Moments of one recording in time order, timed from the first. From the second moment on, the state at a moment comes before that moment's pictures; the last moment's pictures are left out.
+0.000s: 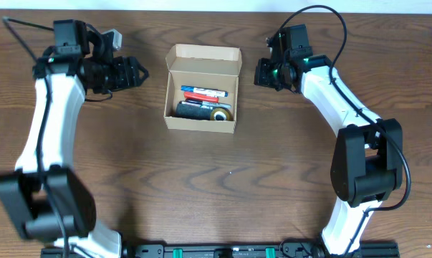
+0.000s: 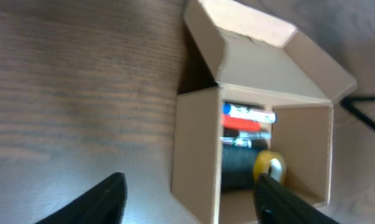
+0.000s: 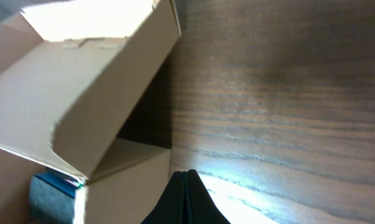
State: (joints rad) left arm 0.10 1.78 1.50 -0.83 0.52 -0.10; right arm 0.21 2.01 1.51 -0.53 -0.29 0.37
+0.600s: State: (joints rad) left arm 0.10 2.22 1.78 -0.66 0.73 -0.28; right arm 0.21 2.15 1.51 -0.38 -0.40 0.52
